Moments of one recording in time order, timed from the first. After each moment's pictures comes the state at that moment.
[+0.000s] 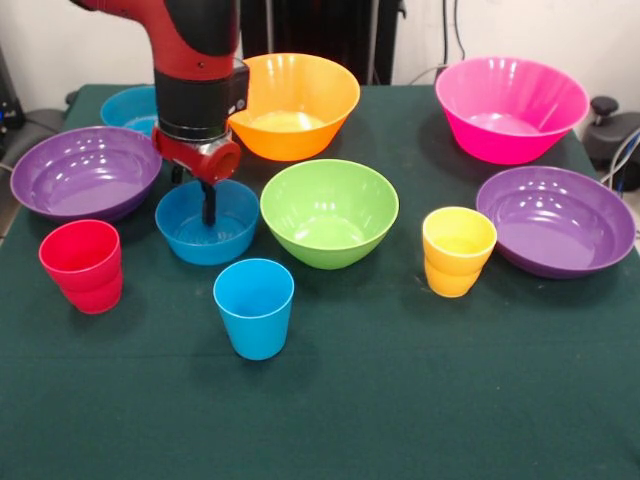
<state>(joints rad) -0.57 -0.39 0.00 1.73 -0.15 0.04 2.06</state>
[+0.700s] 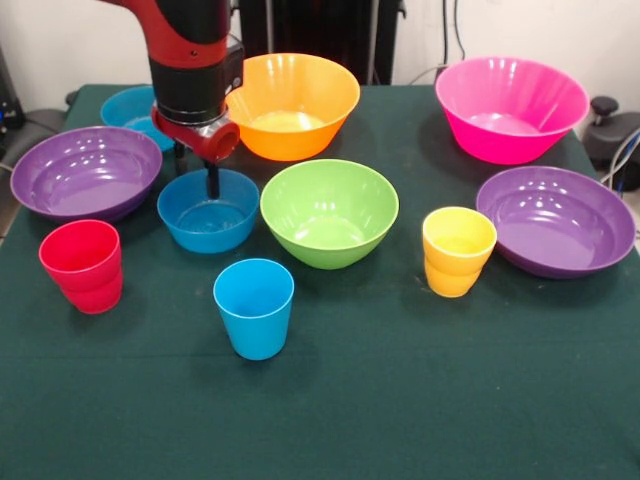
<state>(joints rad) -0.58 -0.42 -0.01 1.73 -0.19 0.24 2.06</state>
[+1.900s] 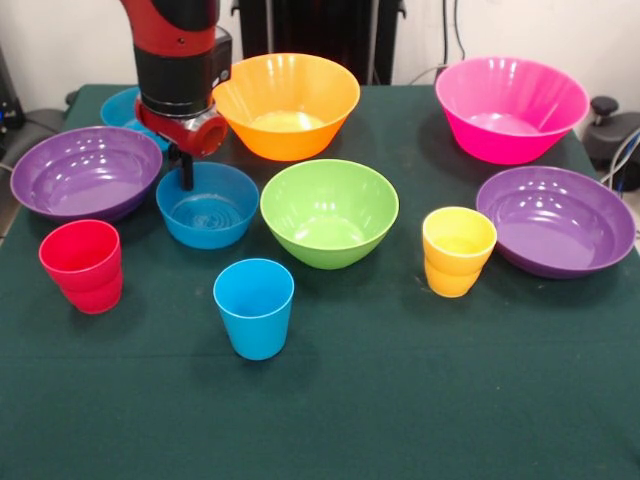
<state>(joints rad) -0.58 -0.46 -0.01 1.71 -0.20 0.24 2.06</state>
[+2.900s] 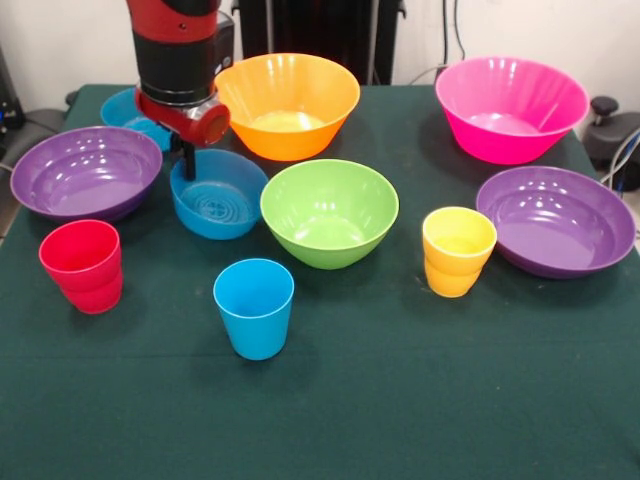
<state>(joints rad) -0.56 -0.51 0.00 1.71 -0.20 0.32 2.06</state>
